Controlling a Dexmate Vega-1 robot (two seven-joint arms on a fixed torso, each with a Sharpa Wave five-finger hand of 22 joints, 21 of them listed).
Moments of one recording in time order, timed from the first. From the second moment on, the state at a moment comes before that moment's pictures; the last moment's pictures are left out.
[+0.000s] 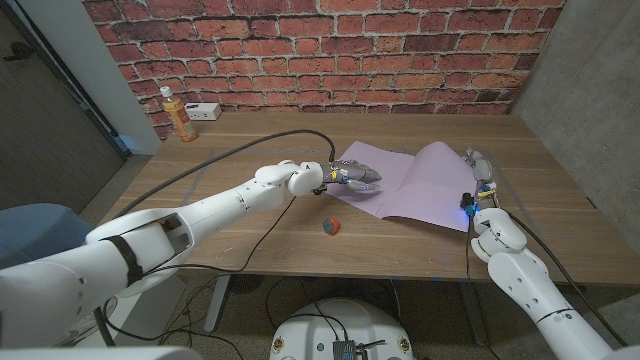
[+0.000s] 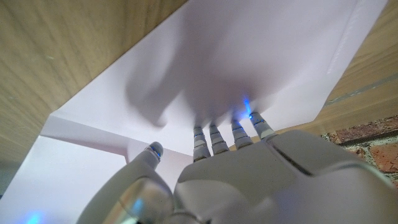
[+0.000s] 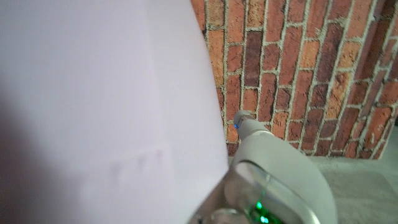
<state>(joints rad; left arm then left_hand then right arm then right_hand) 0.32 0.44 1.09 -1.23 0.68 -0.14 -0.21 0.04 0.09 0.53 0.18 0.26 0.12 -0.12 0.17 0.18 0.02 -0.11 0.20 0.19 -0.07 0.01 0.19 0.18 -0.18 0.13 0.61 0.18 -1.24 -0.40 -0.06 -1.73 0.85 0.24 -0.27 0.47 0.14 0.47 0.00 0.18 0.18 0.01 0.18 0.17 0.18 0.08 0.17 0.18 0.47 0.14 0.20 0.23 0.85 0.21 0.26 0.18</state>
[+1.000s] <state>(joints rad) 0.30 0.43 1.11 -1.20 0.67 -0.17 -0.19 0.03 0.08 0.53 0.18 0.26 0.10 -0.12 0.17 0.17 0.02 -0.11 0.20 0.19 -0.07 0.01 0.19 0.18 -0.17 0.13 0.60 0.18 -1.20 -0.30 -0.07 -1.63 1.28 0.31 0.26 0.36 0.11 0.42 0.01 0.17 0.27 0.08 0.21 0.17 0.38 0.19 0.23 0.18 0.51 0.16 0.22 0.21 0.85 0.21 0.21 0.17</state>
